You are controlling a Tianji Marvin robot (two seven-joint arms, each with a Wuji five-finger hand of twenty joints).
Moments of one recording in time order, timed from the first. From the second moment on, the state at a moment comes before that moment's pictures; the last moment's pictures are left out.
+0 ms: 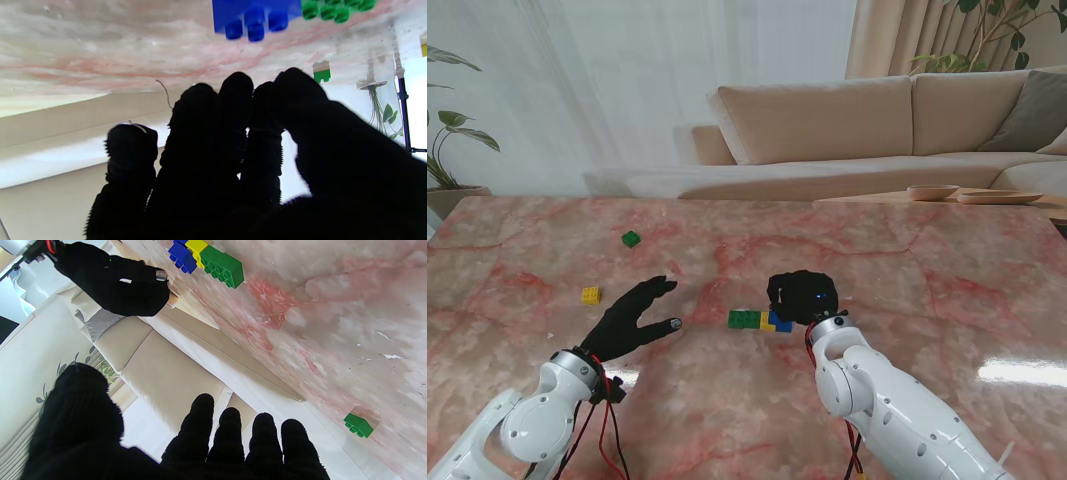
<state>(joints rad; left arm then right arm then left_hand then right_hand) 1.77 -1.11 -1.34 -1.70 0.46 -0.18 -0.01 -1.34 -1.13 0.84 -1.37 -0.91 0.23 -0.34 0.49 -0.15 0.06 0.00 0.30 0.11 0.17 0.18 0.20 0.03 0.16 0.17 0.09 0.02 0.12 0.32 -0.01 -0.06 0.20 0.28 0.55 -0.68 0.96 -0.23 0.84 -0.31 0.89 0.65 1.18 -0.21 0.62 0.81 1.13 -0.19 1.02 0.77 0.77 -0.05 1.50 0.86</state>
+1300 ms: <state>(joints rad) 1.78 -1.11 -1.35 -1.71 0.46 -0.19 -0.01 -1.31 -1.13 0.83 -1.31 -0.82 0.18 -0.23 0.50 -0.14 0.06 0.00 0.30 0.11 0.17 0.18 0.20 0.03 0.16 0.17 0.09 0.02 0.12 0.32 -0.01 -0.06 0.20 0.28 0.54 -0.71 1.03 -0.24 0.85 -0.29 1.01 0.64 1.25 -0.18 0.57 0.80 1.17 -0.15 1.02 0.77 0.79 -0.04 1.54 0.86</state>
